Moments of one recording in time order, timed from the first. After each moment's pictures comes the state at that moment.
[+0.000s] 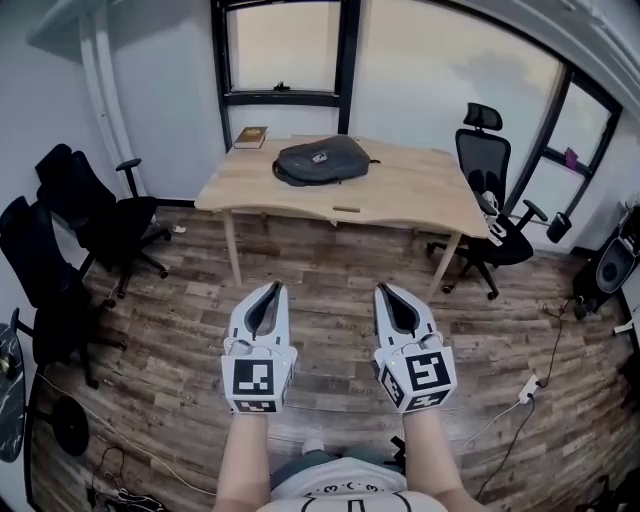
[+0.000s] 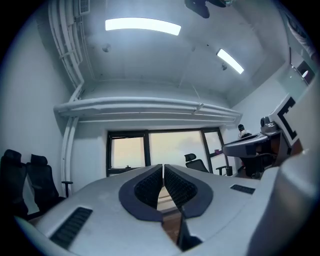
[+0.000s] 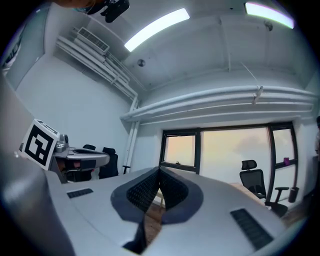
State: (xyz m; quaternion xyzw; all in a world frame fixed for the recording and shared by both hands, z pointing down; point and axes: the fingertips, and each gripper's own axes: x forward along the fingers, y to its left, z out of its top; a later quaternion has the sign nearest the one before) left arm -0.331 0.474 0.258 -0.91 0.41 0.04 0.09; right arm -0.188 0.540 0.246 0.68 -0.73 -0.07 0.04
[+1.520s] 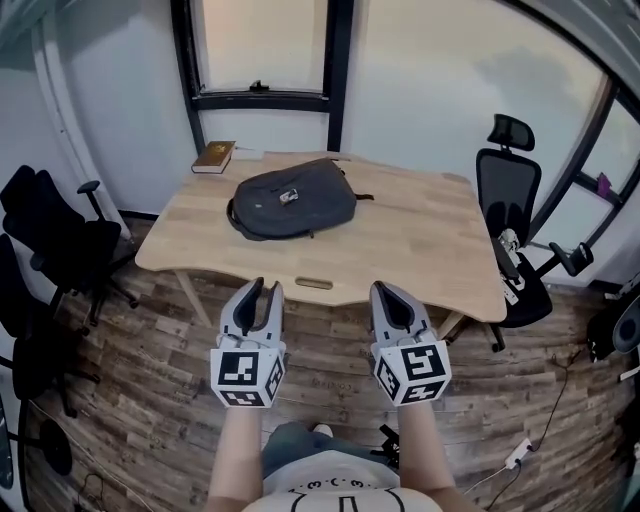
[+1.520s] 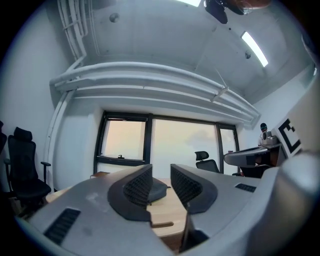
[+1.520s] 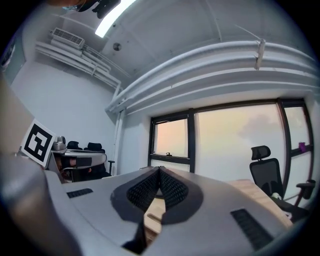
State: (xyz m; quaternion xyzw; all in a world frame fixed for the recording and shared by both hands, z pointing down) left arm -0.059 0.137 0.287 -0.90 0.43 0.04 0.00; right arm 0.103 0.197 0.280 0.67 -0.74 -0.02 0.05
